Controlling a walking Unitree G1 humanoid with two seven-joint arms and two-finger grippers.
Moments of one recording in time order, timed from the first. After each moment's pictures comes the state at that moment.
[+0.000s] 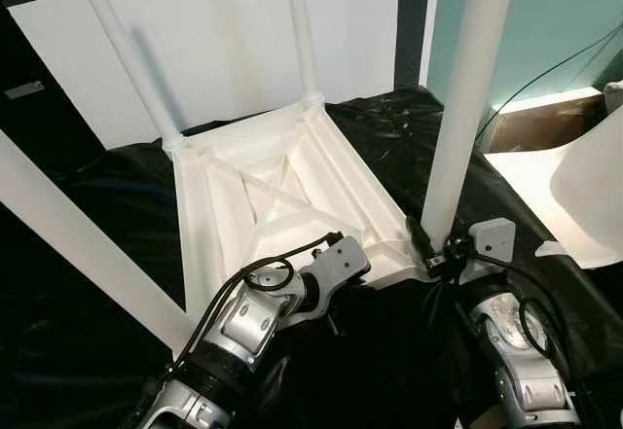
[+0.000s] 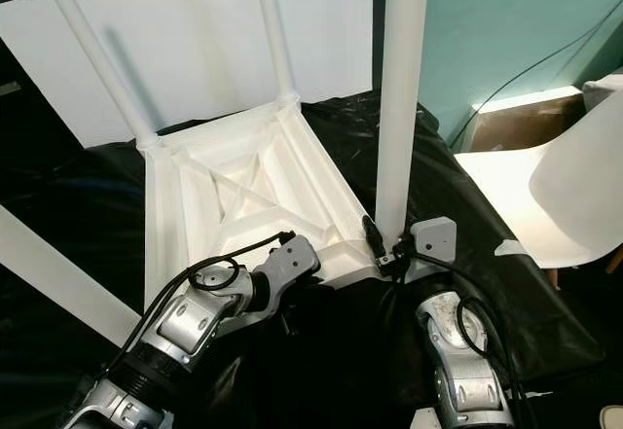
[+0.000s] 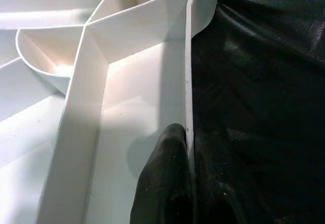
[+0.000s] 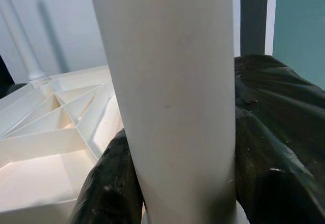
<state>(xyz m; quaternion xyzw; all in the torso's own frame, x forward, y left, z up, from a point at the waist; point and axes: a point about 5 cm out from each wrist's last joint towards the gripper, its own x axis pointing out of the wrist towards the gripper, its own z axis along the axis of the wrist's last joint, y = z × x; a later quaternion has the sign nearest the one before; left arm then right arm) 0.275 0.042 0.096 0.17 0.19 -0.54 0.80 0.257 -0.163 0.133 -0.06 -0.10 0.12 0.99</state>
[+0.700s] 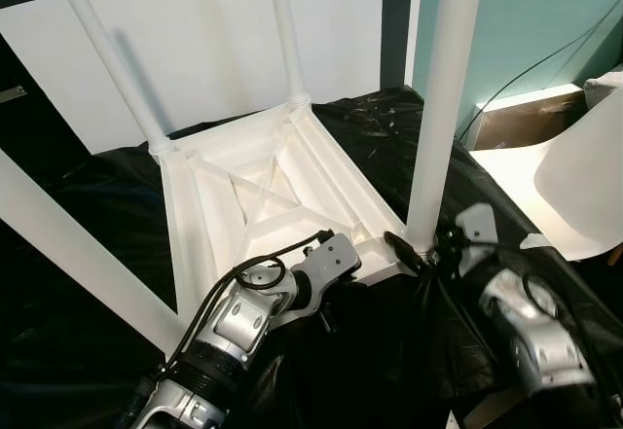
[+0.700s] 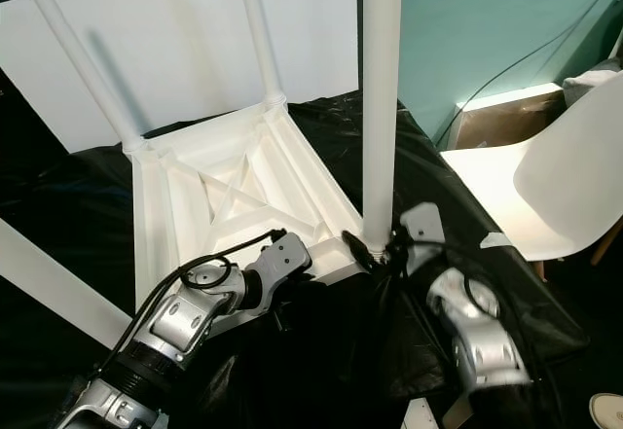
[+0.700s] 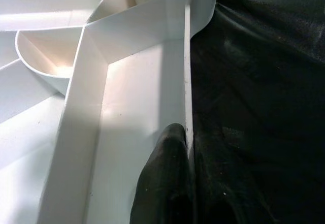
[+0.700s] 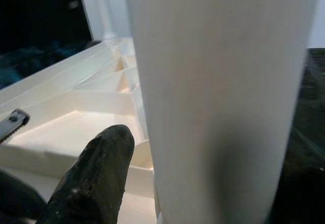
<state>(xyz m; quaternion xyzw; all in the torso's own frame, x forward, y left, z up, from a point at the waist) 0.277 0.047 0.095 0.17 0.20 -0.53 0.81 0.285 -0.167 0.138 -0.11 -0.05 0.34 0.93</state>
